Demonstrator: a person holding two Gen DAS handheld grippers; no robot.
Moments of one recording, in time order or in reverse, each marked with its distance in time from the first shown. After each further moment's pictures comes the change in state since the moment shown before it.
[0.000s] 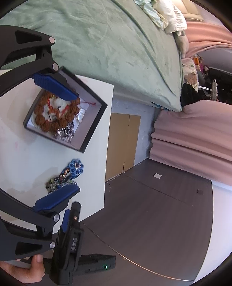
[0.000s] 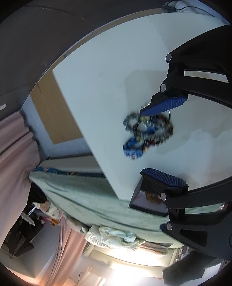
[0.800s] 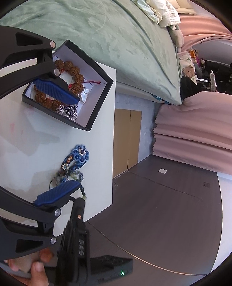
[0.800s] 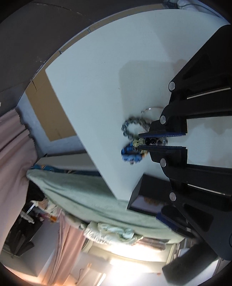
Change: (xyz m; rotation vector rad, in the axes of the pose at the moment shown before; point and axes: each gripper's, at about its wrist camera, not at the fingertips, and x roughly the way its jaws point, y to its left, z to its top) left arm 0.029 -0.037 -0.014 0.058 0.010 0.005; right arm -0.001 -0.017 0.000 0.011 0.016 0.082
